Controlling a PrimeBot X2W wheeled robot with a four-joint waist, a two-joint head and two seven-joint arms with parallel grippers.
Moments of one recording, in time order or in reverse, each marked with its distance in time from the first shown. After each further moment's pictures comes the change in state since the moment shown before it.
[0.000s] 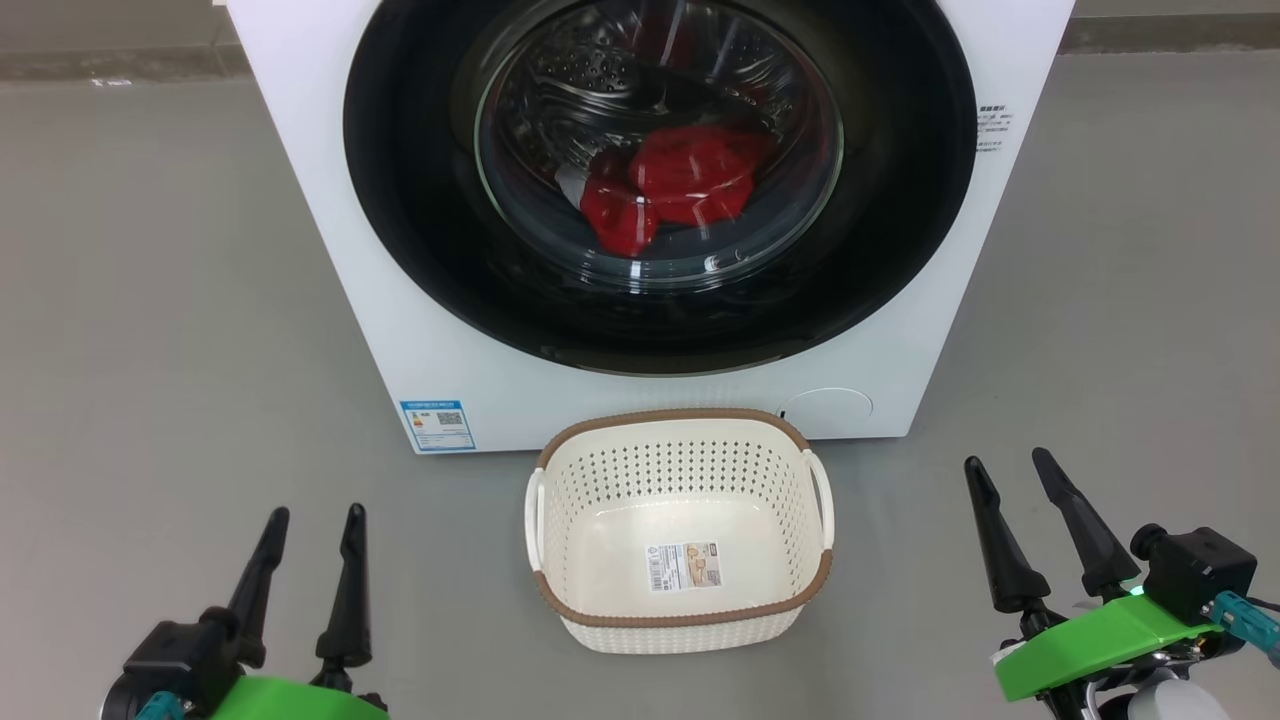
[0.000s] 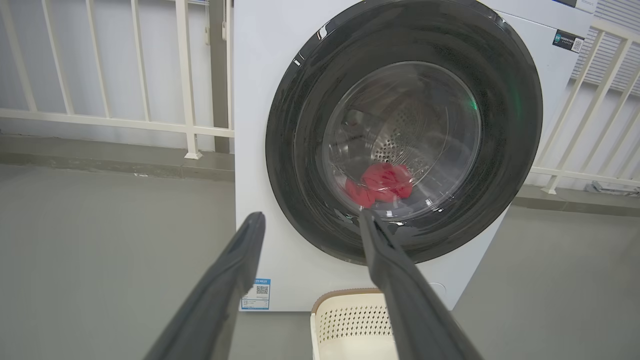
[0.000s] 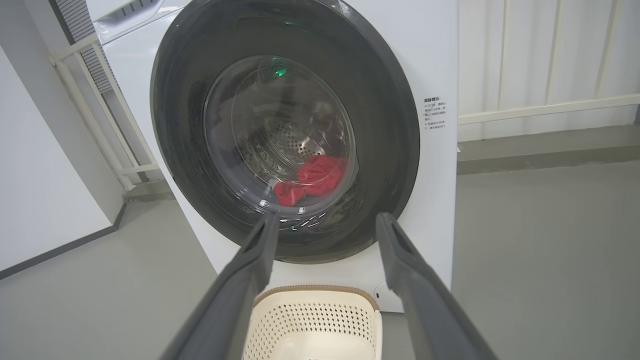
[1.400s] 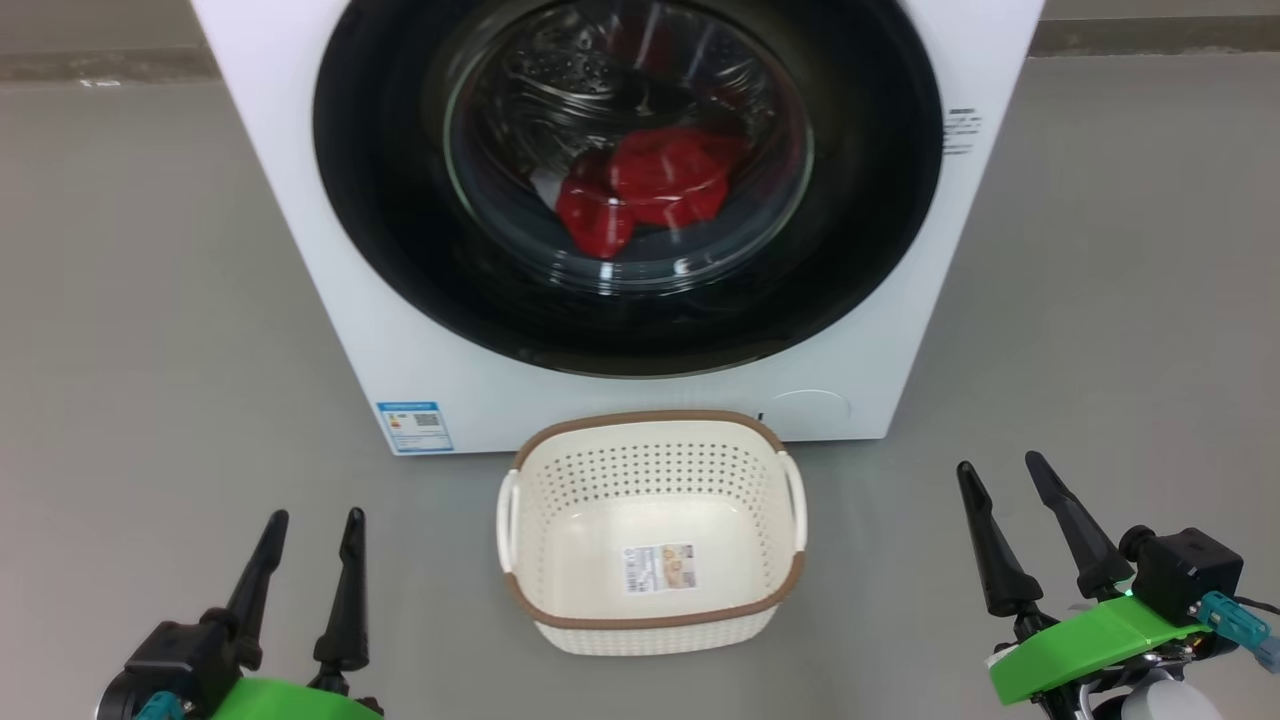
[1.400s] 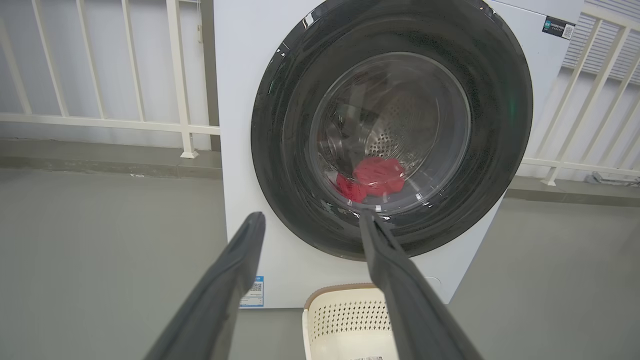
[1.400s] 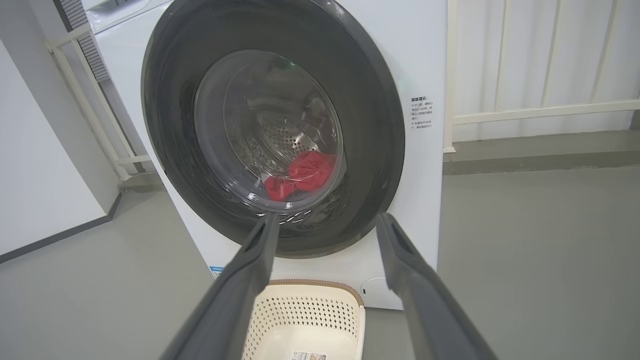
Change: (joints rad) left arm 0.000 0.018 -0.011 0.008 0.004 0.000 0.000; right arm -0.003 0.004 0.002 0.013 -0.036 0.000 0.000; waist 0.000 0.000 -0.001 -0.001
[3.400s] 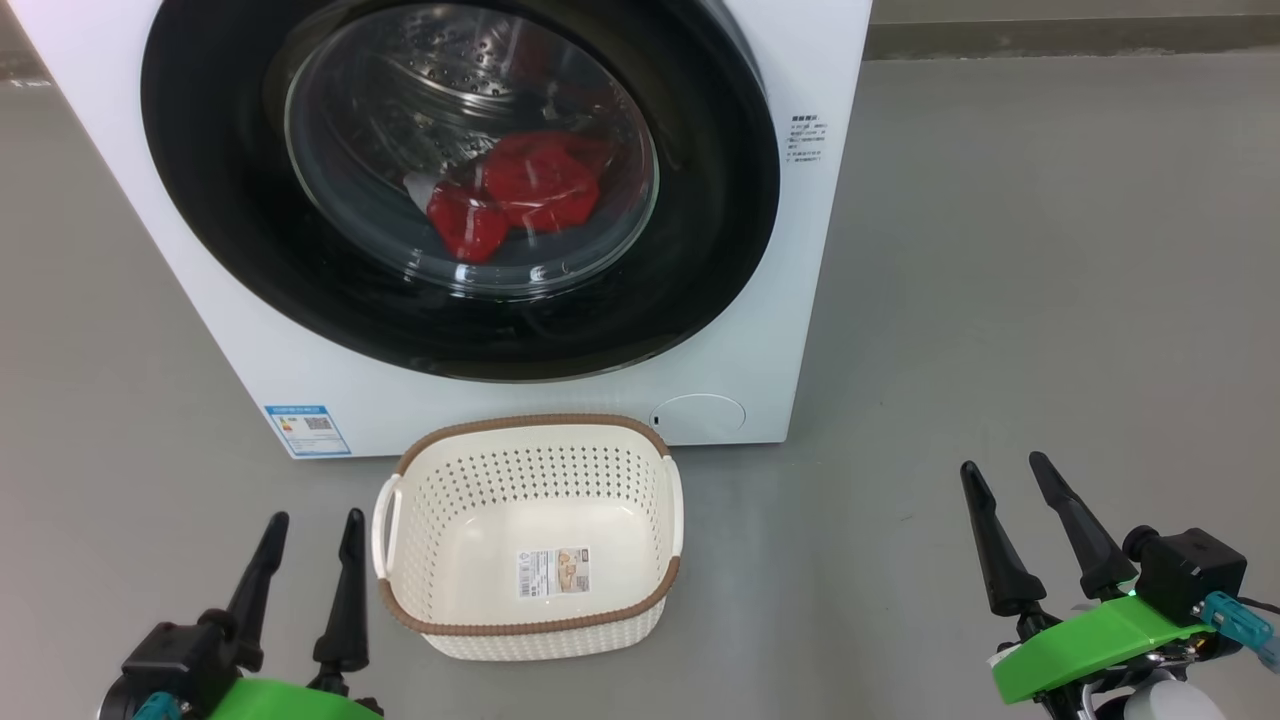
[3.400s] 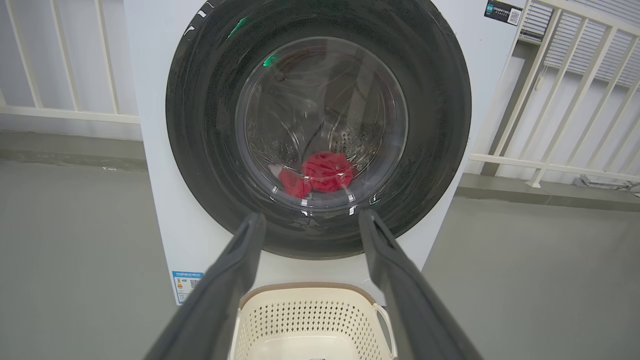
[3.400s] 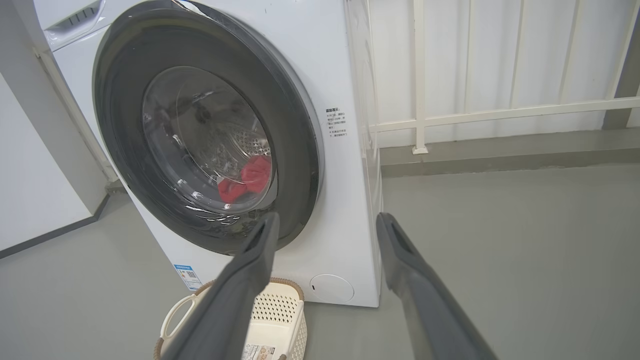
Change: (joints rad) left arm 0.000 0.003 -0.004 0.004 -0.022 0.000 0.000; right arm 0.000 0.000 -0.006 0.003 0.002 0.000 0.000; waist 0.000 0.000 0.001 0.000
